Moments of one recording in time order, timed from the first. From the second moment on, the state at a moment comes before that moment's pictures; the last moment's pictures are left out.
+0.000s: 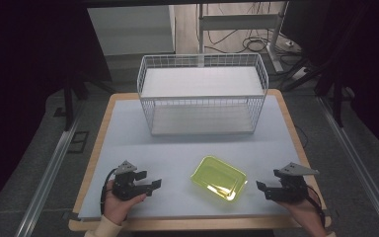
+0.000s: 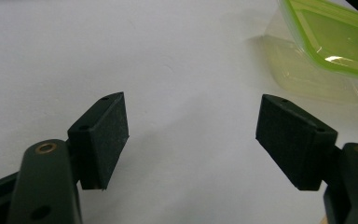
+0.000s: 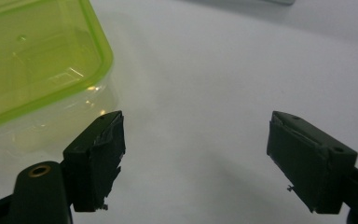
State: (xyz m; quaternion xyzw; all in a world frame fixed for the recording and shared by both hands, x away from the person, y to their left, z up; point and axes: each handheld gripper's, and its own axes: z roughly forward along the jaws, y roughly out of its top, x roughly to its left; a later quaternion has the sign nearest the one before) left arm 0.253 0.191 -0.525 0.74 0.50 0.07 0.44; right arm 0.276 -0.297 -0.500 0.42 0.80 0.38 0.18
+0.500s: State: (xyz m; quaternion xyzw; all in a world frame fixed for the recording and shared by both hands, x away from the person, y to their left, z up) left arm 0.253 0.191 -0.524 0.74 0.50 0.07 0.44; right arm 0.264 -0.290 -0.478 0.38 0.81 0.42 0.17
